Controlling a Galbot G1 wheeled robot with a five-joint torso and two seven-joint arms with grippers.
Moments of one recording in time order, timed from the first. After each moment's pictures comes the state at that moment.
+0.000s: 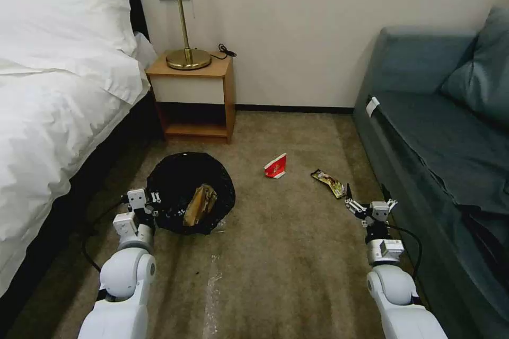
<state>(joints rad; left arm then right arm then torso) 1.25 -1.43 -0.64 -1.85 -0.21 0.26 -0.12 -1.22 1.31 0.56 1.47 0.14 0.41 0.07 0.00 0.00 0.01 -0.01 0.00</state>
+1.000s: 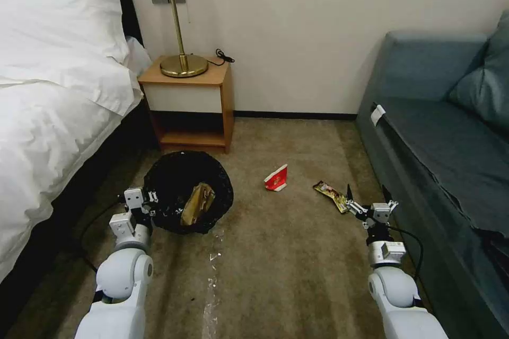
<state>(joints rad) 1.26 -1.42 -0.65 -1.87 -0.21 0.26 -0.11 -1.23 1.31 0.56 1.48 0.15 0.42 0.05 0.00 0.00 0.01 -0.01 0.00</state>
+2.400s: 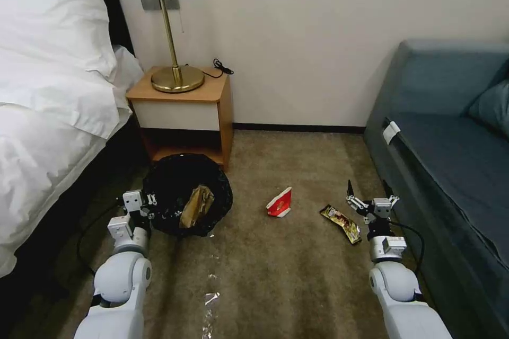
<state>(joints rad) 1.28 -1.43 -0.66 -1.88 -0.21 0.26 -0.10 -1.20 1.30 0.56 1.47 0.14 0.41 0.05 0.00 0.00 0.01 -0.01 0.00</state>
